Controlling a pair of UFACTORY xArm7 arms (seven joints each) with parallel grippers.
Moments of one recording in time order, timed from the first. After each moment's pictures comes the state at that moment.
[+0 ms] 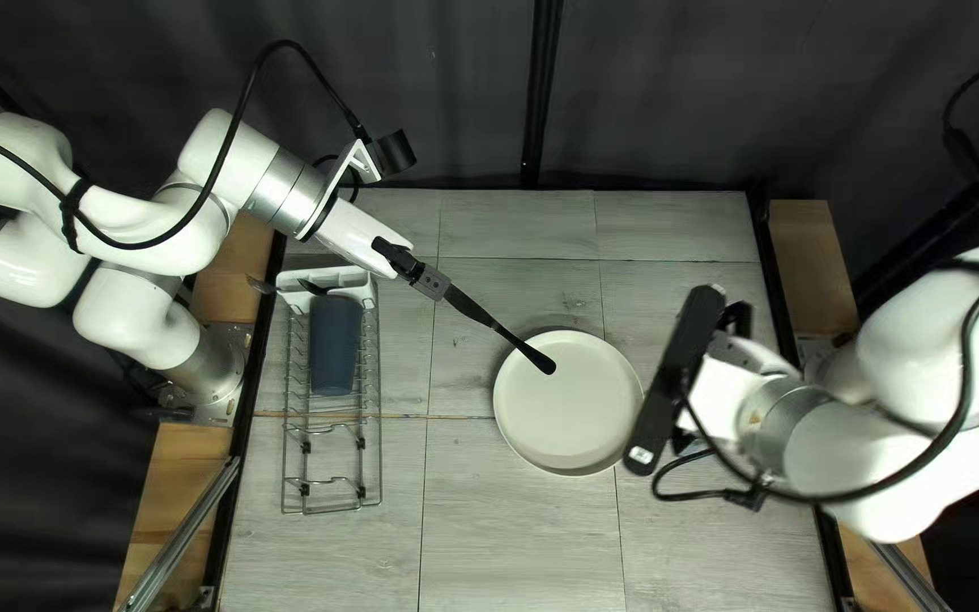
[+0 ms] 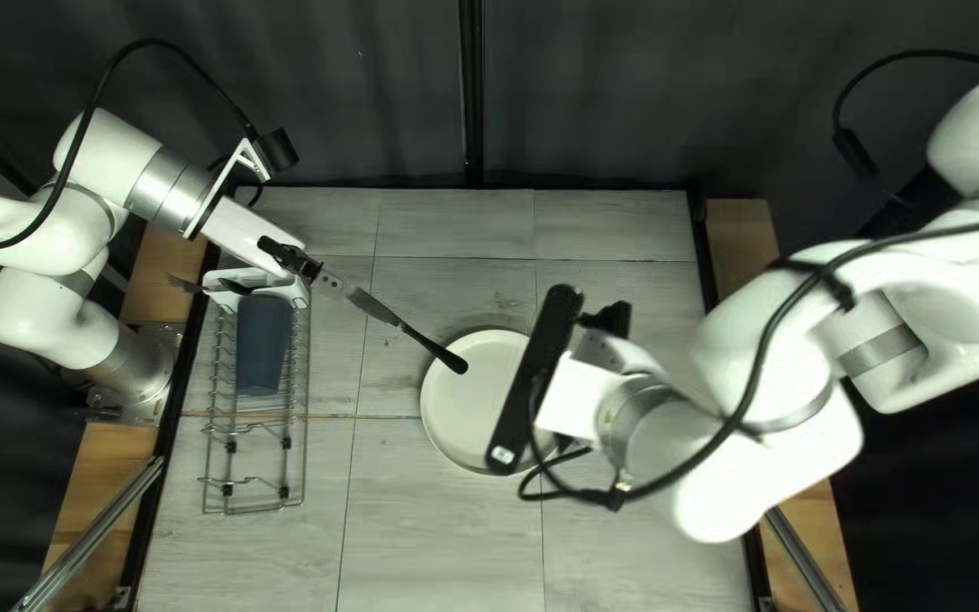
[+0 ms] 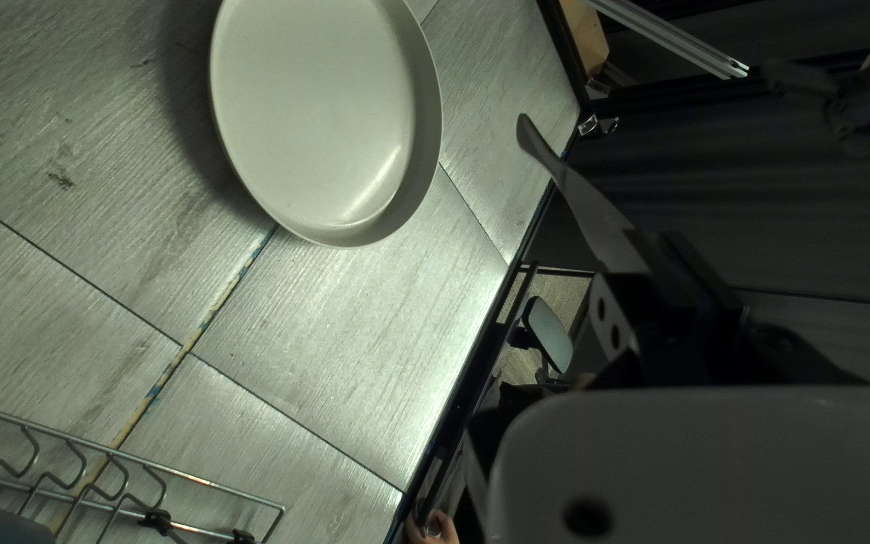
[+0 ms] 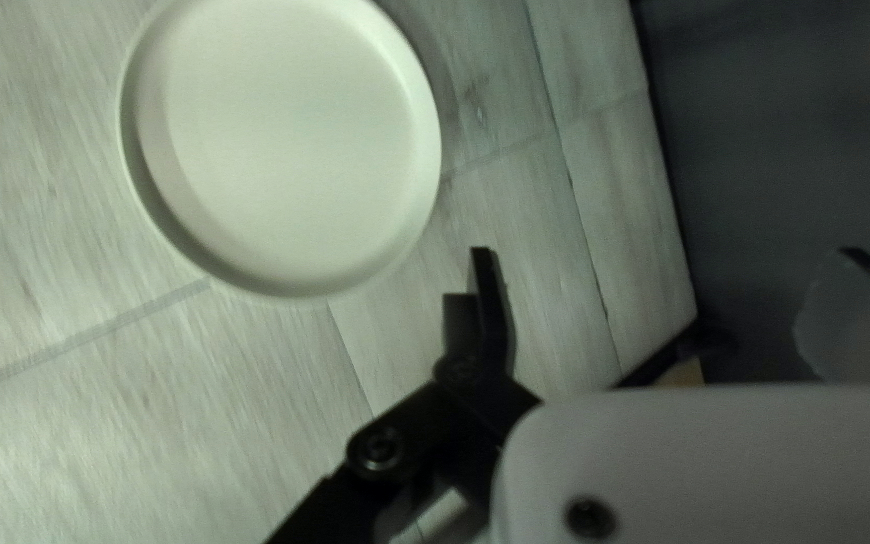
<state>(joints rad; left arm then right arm) -0.15 -0.86 0.26 0.36 -0.38 0.32 -0.54 0.41 -0.15 0.17 1.12 -0.73 1.43 1.00</state>
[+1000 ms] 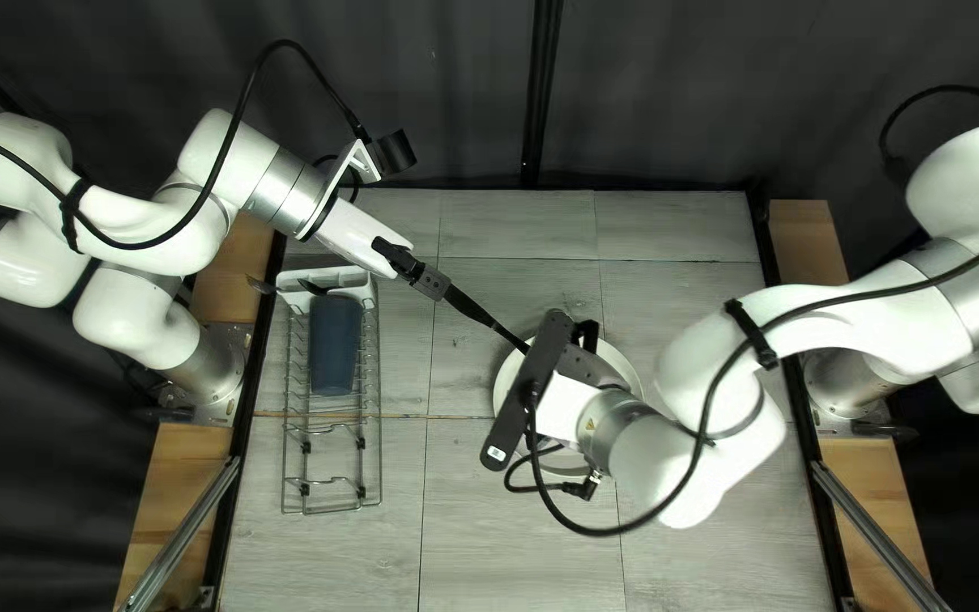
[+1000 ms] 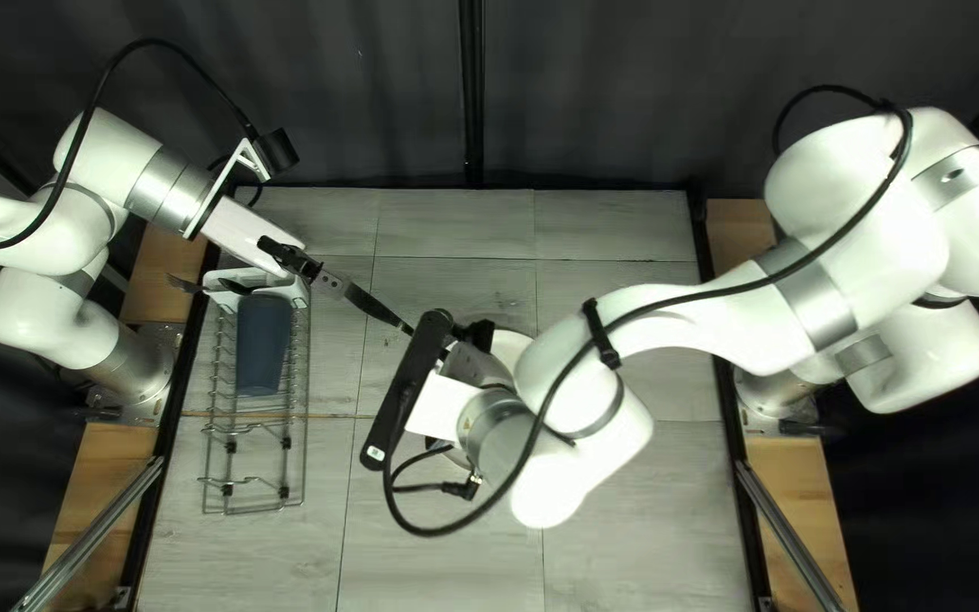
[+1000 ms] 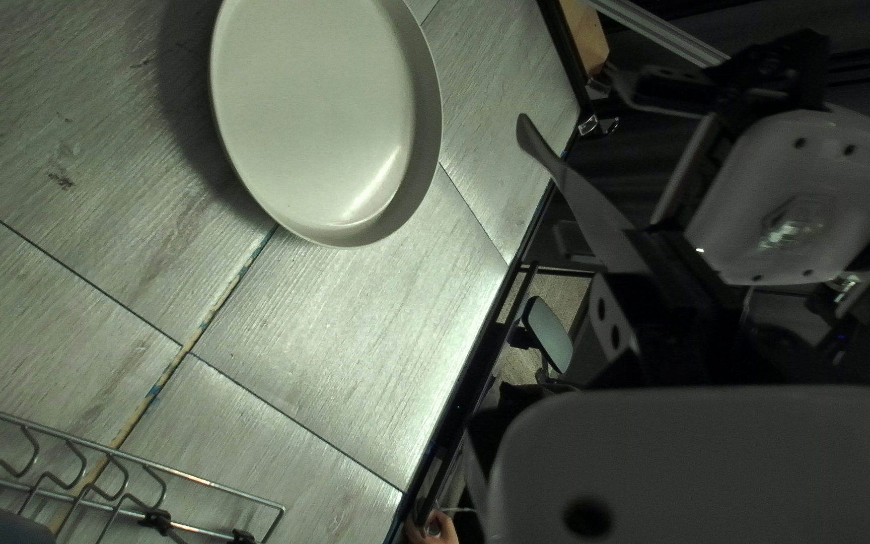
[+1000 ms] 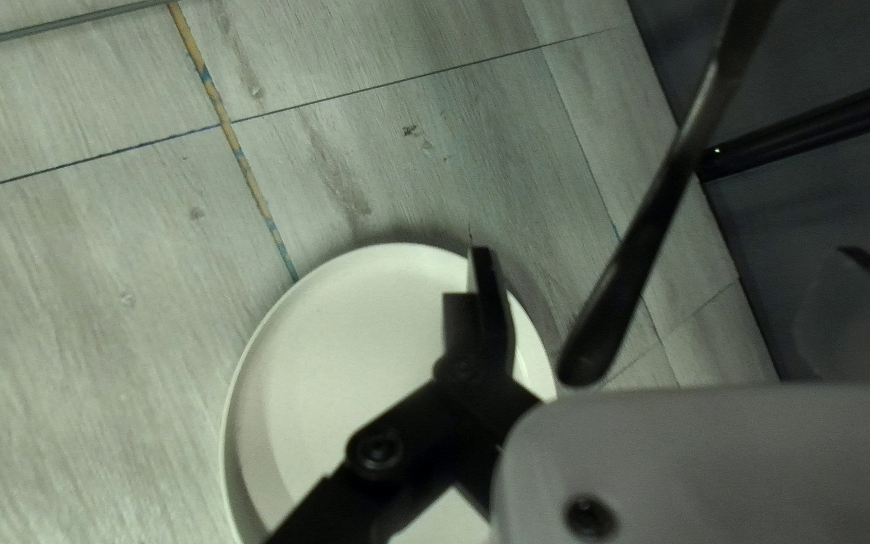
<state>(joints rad) -0.15 -0.86 0.26 0.36 -0.38 0.32 -0.54 0.31 0.14 0.08 1.18 -0.97 1.09 1.18</state>
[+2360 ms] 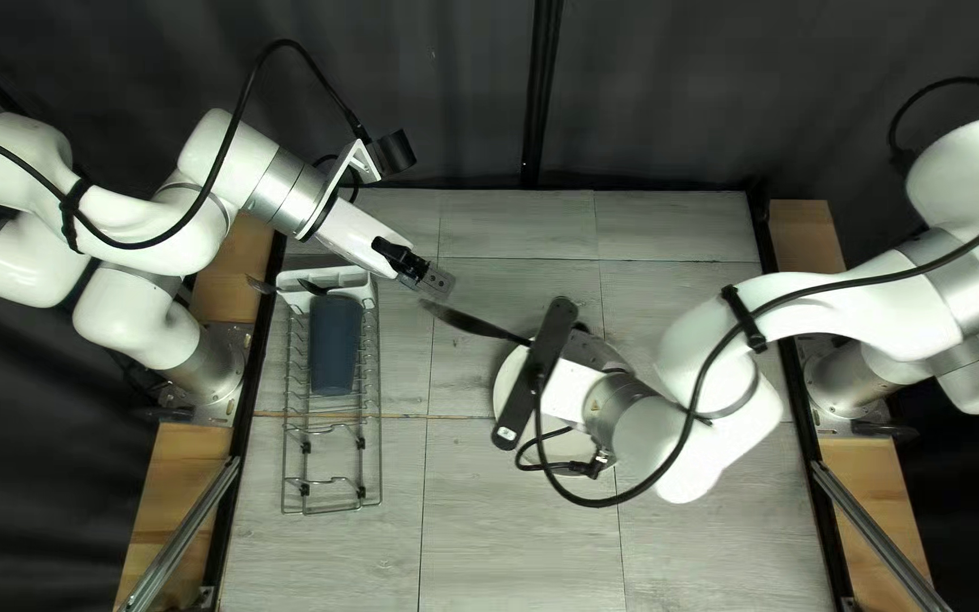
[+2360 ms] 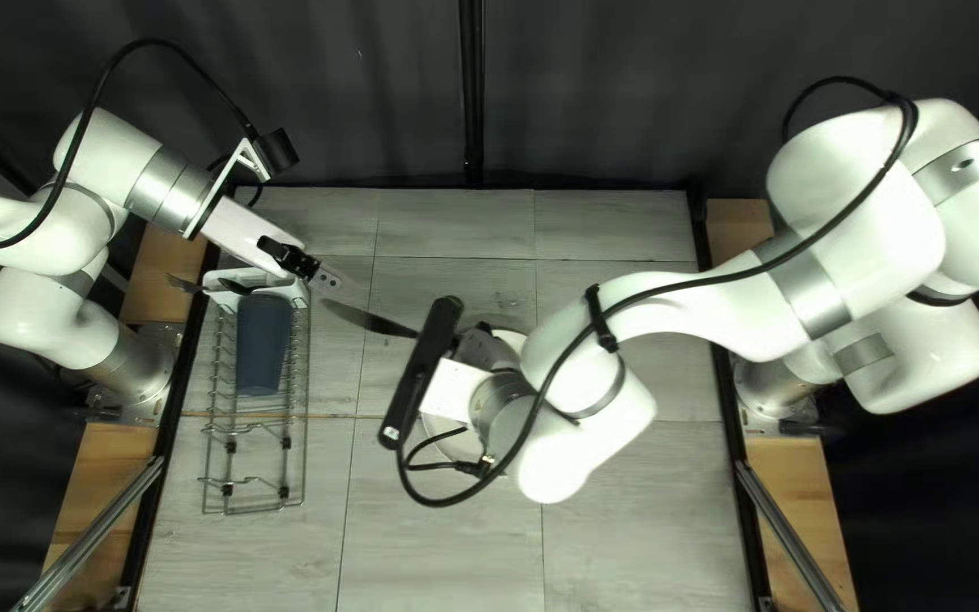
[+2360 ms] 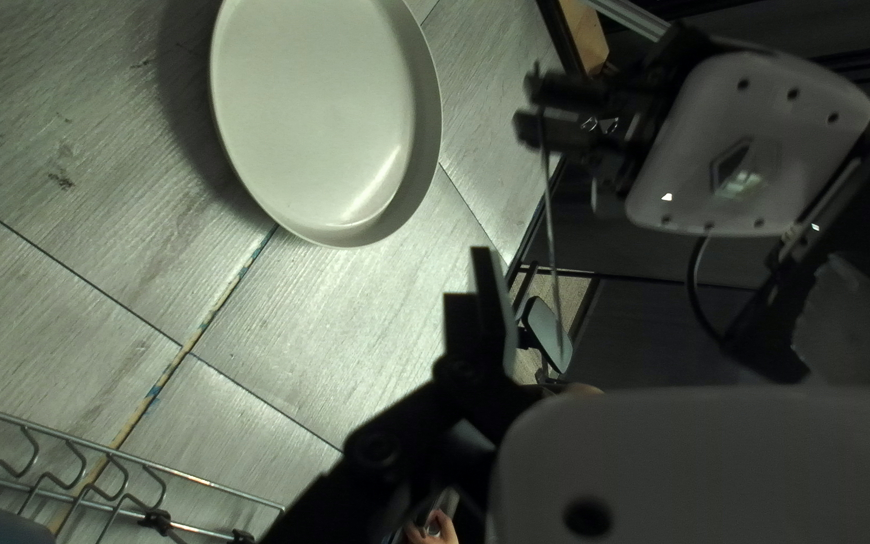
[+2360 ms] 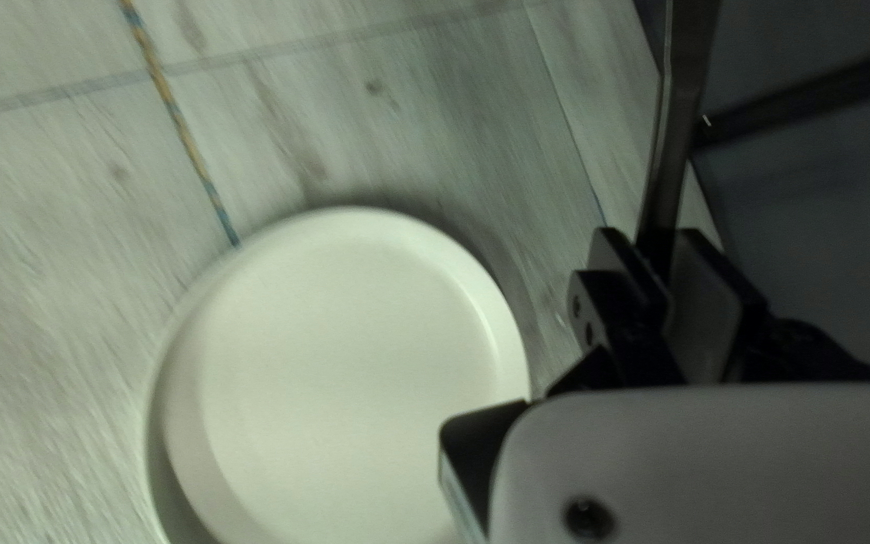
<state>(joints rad) -0.15 -0.86 0.26 0.36 -0.38 0.32 -0.54 0.33 0.03 0.10 1.03 -0.91 1.22 1.19</state>
